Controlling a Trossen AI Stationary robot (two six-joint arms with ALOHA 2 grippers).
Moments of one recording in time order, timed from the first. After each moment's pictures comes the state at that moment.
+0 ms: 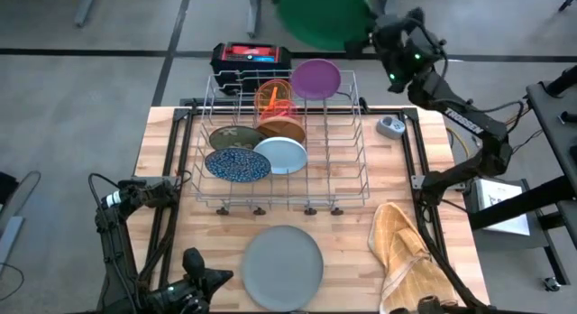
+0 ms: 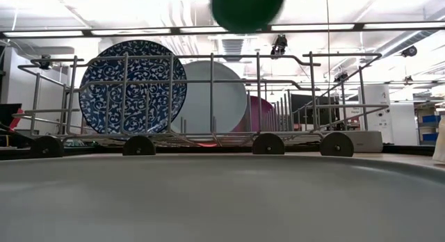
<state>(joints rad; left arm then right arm) -1.11 1.94 2.04 -1.57 -1.12 -0.56 -0.55 1.41 1.60 0.01 0.72 -0.52</state>
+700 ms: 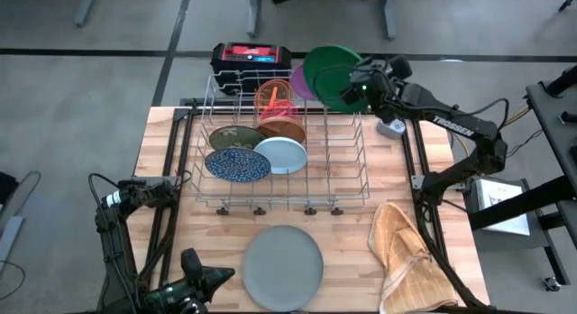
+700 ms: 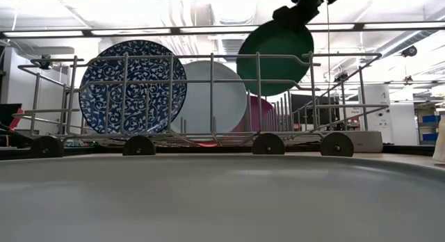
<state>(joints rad) -1.11 1.94 2.05 -1.57 -1.22 -0.49 -0.40 1.44 1.54 -0.75 1.02 -0.02</state>
